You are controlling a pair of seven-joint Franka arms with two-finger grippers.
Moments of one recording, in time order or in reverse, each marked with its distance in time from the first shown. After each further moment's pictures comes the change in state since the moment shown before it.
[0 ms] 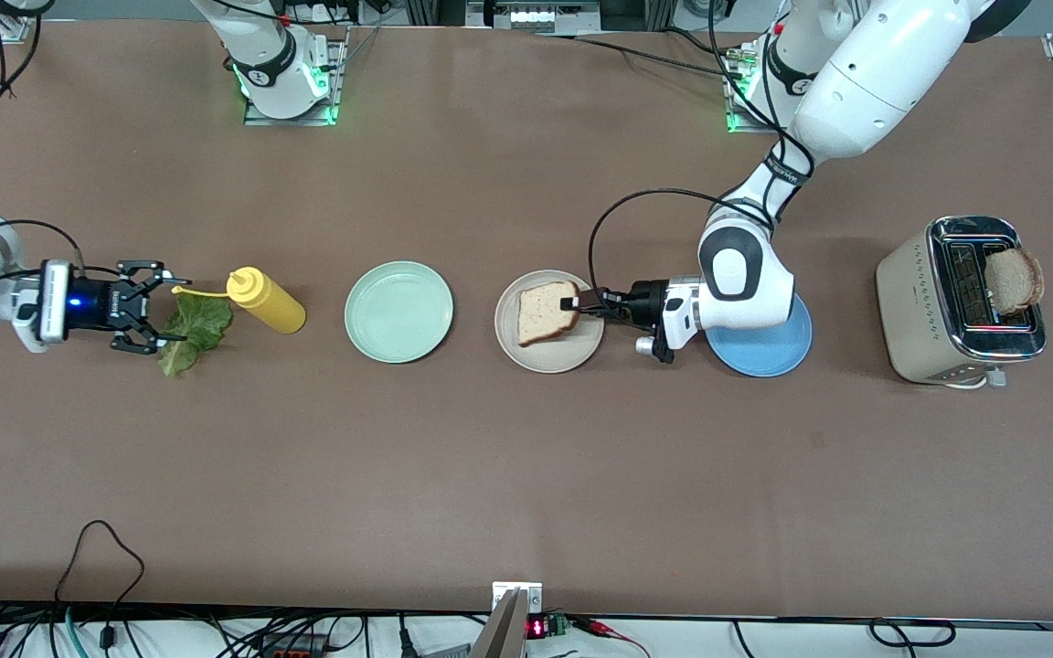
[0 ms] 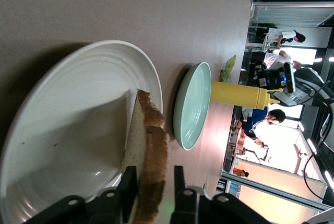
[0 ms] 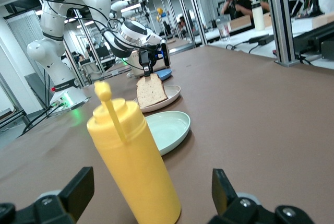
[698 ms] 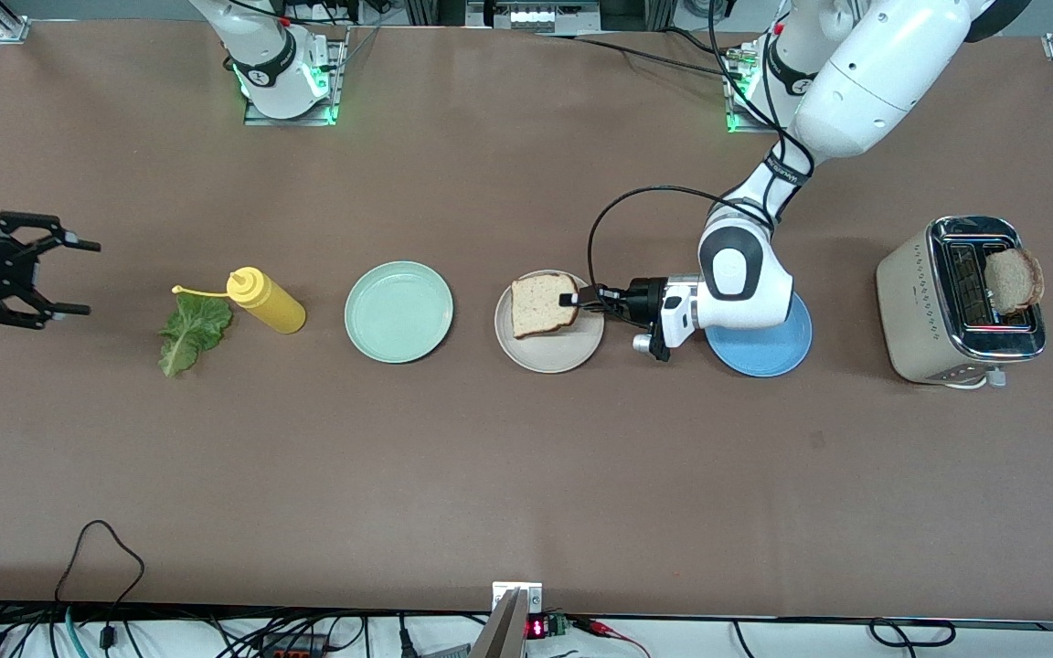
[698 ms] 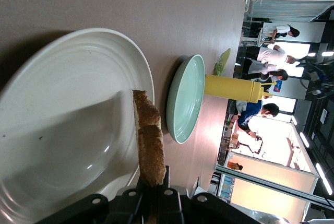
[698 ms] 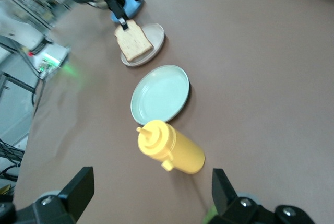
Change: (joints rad) left arm -0.001 -0.001 -0.002 0.000 0.000 -0.037 -0.001; right arm 0.061 -0.339 -0.001 0.120 -0.332 0.008 0.646
